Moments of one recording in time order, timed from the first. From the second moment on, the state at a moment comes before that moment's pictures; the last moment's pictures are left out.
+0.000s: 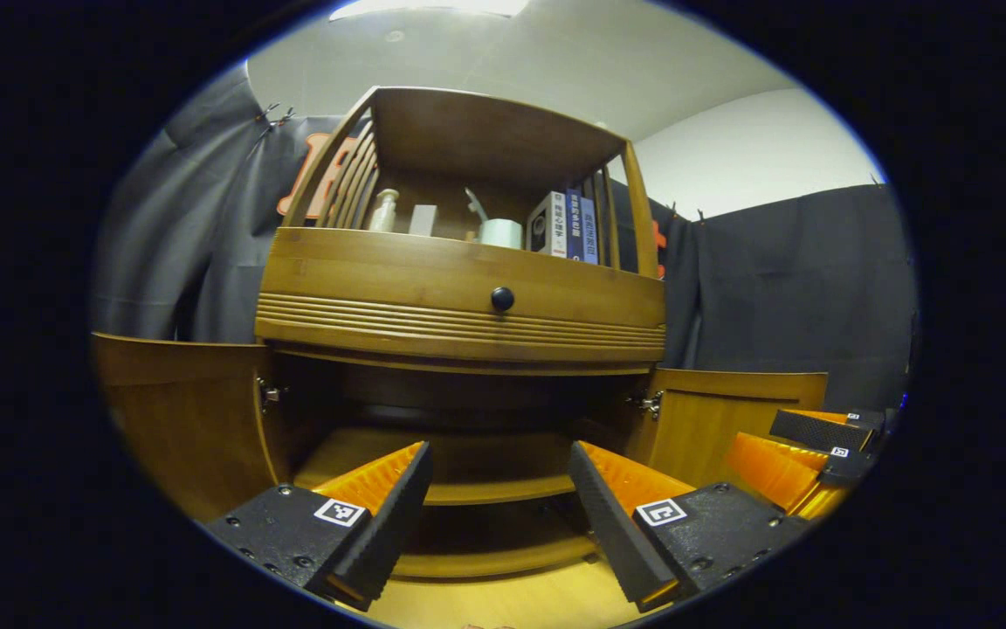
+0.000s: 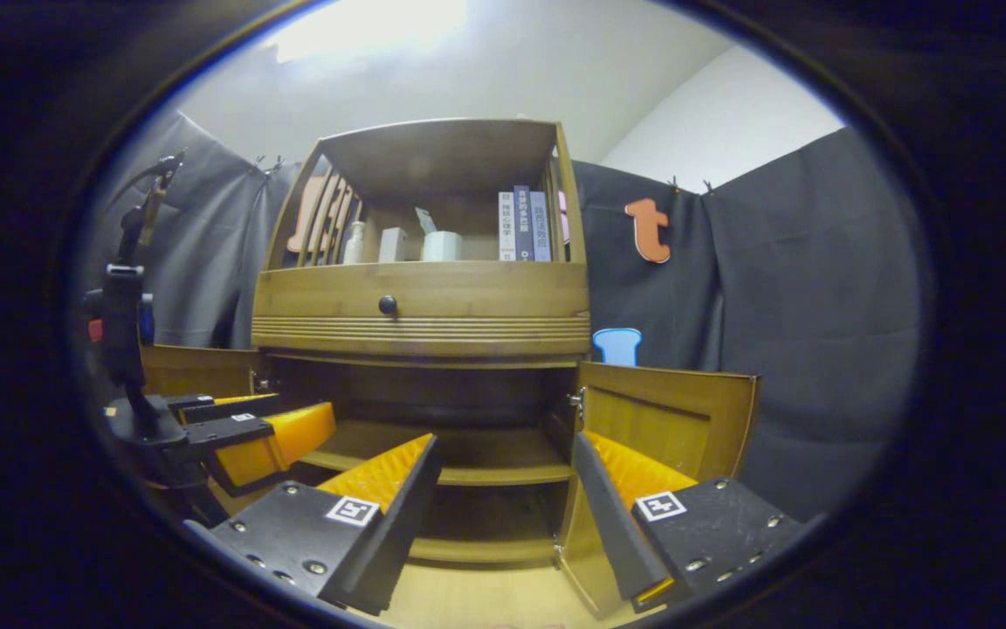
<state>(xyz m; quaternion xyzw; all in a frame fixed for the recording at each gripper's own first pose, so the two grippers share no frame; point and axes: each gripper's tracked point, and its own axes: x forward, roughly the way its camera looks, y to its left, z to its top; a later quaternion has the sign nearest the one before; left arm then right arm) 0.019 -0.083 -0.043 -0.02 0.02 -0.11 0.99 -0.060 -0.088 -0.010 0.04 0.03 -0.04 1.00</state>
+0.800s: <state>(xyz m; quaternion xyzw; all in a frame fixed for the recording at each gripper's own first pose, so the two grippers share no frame) 0.025 -0.083 -0.058 -0.02 0.04 -0.13 0.99 -0.066 -0.095 -0.004 0.02 0.02 -0.06 1.00</state>
